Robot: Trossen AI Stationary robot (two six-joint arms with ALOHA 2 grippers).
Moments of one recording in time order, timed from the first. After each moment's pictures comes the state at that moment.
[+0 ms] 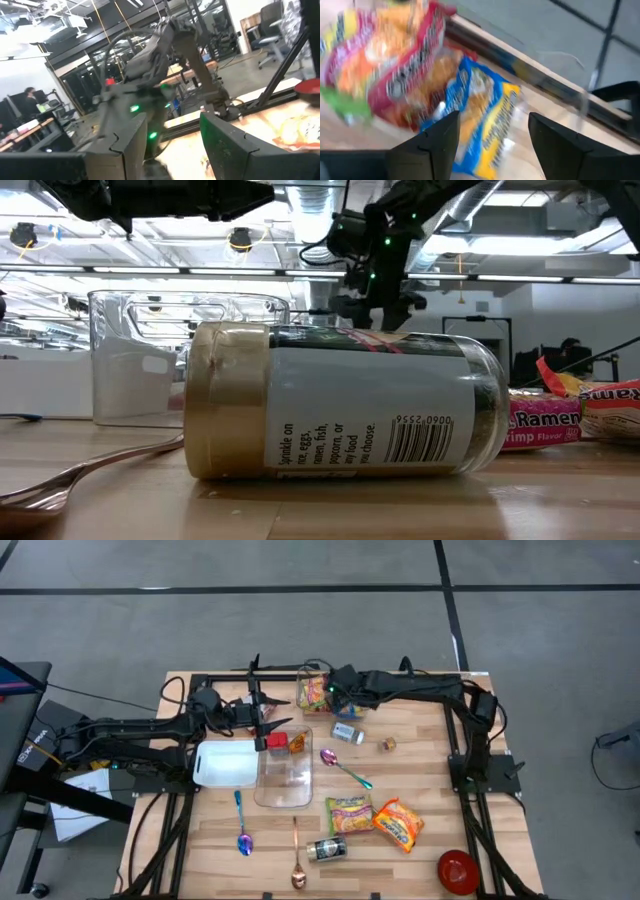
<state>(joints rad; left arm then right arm) 0.29 1.02 0.54 0.62 0.17 0.41 -0.34 1.91 1.55 -0.81 0.58 0.56</state>
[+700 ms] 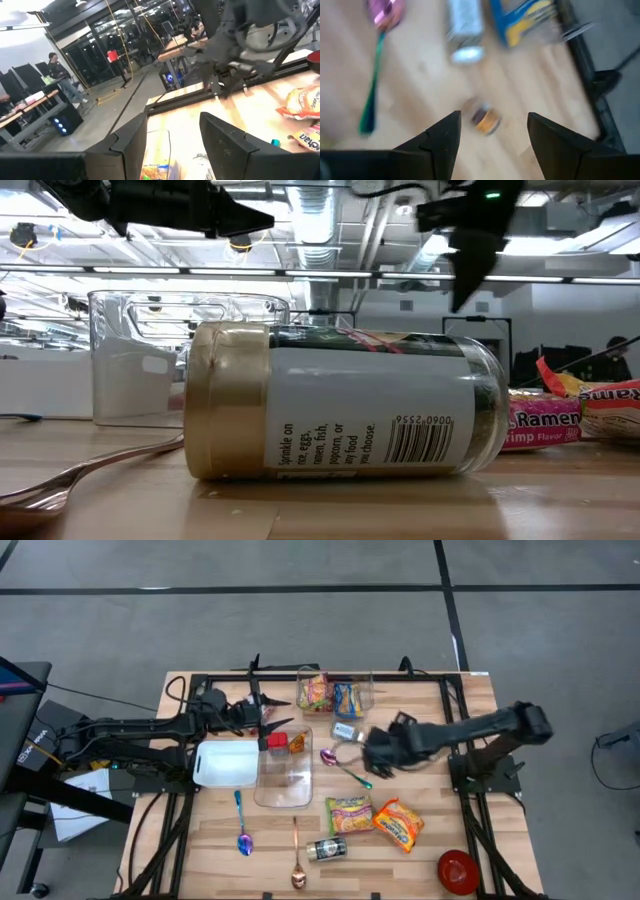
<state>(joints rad) 0.29 1.02 0.54 0.49 0.10 0.42 0.18 1.50 1.20 -1.15 0.56 0.55</state>
